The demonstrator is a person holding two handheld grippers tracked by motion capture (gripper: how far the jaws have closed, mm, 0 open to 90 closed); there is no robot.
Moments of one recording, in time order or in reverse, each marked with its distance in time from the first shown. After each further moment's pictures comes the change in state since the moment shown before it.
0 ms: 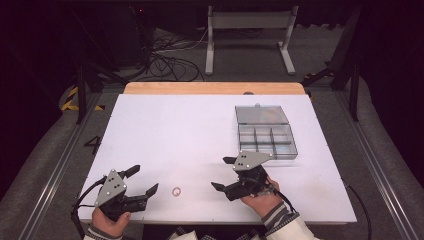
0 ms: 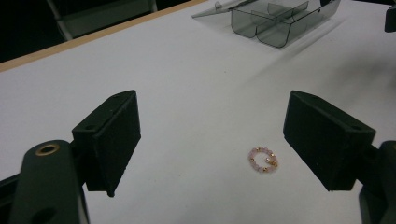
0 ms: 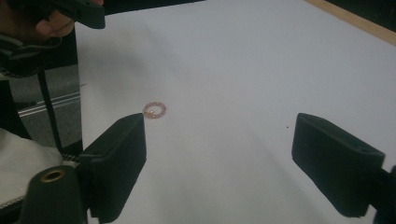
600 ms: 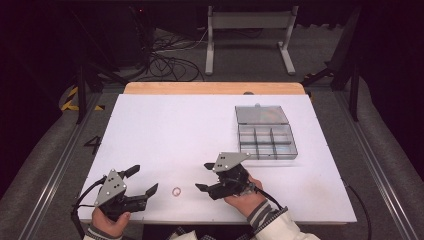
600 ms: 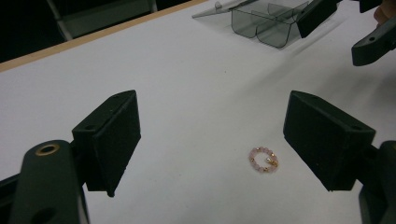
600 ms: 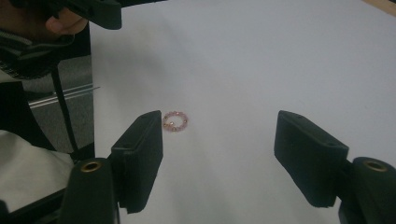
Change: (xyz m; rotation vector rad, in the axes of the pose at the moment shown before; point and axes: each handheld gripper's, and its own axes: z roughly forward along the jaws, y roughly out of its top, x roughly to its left) left arm 0.000 0.000 0.000 0.000 -0.004 -0.004; right arm 0.015 0.015 0.038 0.050 0.067 -0.017
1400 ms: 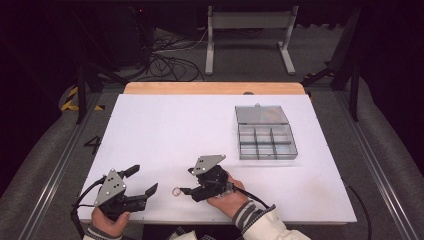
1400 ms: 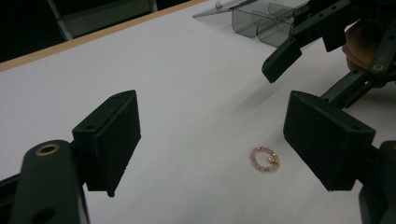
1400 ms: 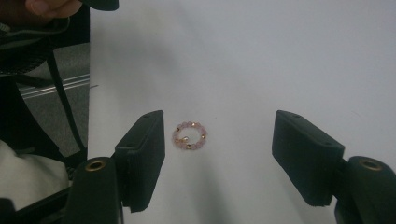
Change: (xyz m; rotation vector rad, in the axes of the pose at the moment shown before) left arm 0.001 0.000 0.000 0.004 0.001 0.001; right arm 0.009 0.005 0.052 0.058 0.051 -0.018
